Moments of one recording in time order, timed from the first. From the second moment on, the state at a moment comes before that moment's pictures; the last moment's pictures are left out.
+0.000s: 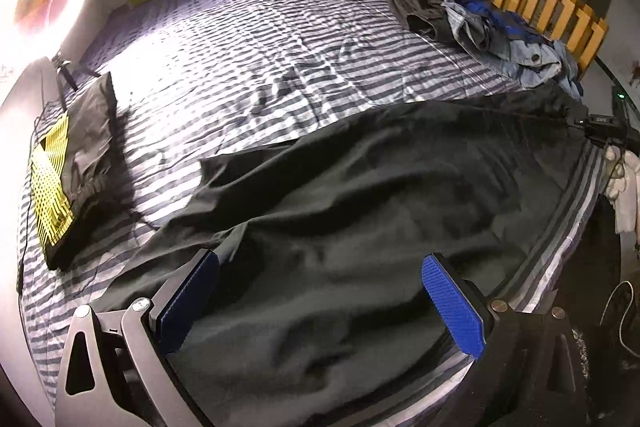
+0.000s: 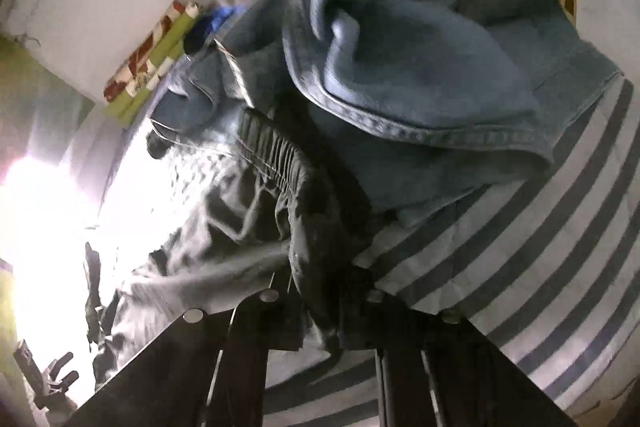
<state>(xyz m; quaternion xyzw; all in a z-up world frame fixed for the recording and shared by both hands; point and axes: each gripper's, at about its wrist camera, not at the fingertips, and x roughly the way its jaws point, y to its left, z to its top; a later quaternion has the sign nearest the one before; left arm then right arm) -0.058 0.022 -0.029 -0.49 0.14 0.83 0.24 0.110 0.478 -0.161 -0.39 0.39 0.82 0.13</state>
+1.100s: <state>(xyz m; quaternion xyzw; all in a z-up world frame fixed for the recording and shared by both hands) -0.036 -0.340 -0.004 -0.44 -0.01 0.90 0.01 -0.058 -0.093 -0.008 -0.39 0.14 0.87 -0.27</state>
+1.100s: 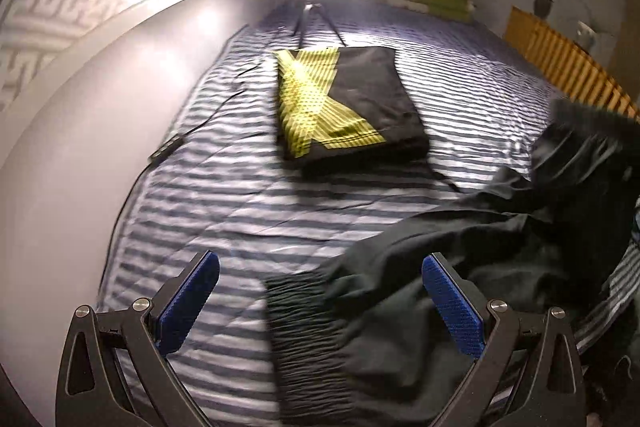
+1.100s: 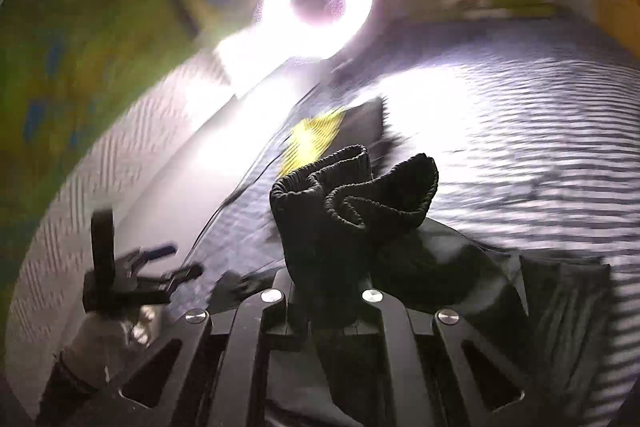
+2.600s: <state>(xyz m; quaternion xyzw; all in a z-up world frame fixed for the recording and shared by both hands) -0.070 -0.254 -0.083 -0.56 0.12 0.82 0.00 0.024 0.120 -0.115 -0.49 0.07 0.85 -0.18</state>
